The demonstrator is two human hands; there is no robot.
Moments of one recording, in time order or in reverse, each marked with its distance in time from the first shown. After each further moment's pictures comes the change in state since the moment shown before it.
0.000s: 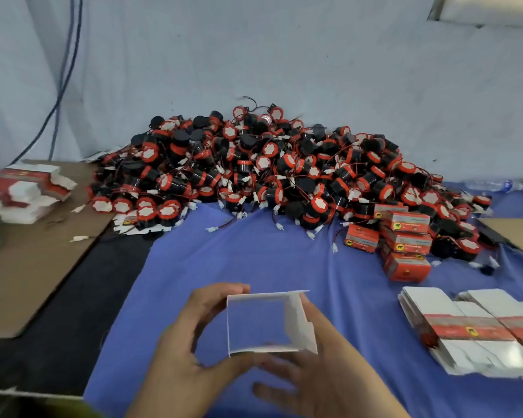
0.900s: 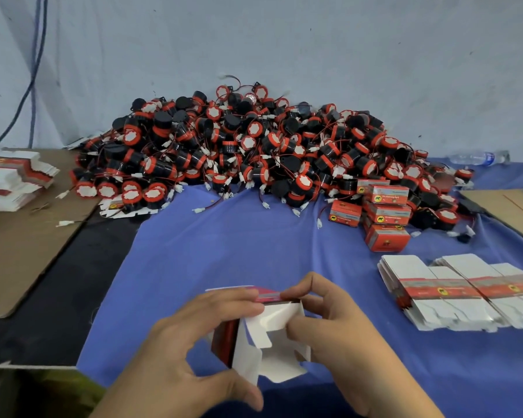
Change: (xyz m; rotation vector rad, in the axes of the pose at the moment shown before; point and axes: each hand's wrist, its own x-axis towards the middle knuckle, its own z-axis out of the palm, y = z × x) left_hand -0.019 0.048 0.000 0.275 -0.355 -0.006; right_hand -0.034 -0.004 -0.033 -0.652 0.003 -0.462
